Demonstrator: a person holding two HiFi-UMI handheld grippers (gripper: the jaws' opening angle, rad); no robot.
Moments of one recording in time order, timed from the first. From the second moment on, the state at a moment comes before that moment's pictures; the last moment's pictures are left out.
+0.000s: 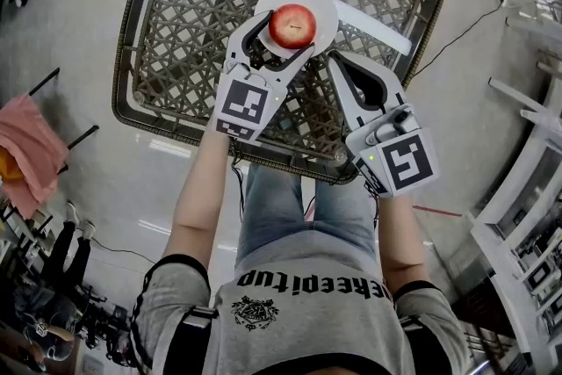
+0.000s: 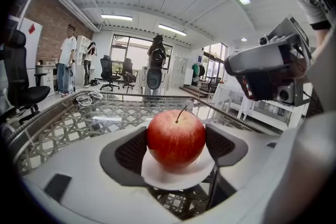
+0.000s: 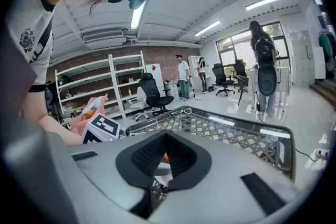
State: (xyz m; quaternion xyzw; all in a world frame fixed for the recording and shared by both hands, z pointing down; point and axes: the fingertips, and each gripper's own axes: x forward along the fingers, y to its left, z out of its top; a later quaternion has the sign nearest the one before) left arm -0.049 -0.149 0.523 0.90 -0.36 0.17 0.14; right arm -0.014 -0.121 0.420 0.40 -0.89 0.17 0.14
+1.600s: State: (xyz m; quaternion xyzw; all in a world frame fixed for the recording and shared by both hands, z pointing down) left arm -0.073 -0.124 0.413 0.90 -0.42 0.12 0.09; right arm -0.029 -0.108 0.359 0.39 -0.90 0.14 0.12
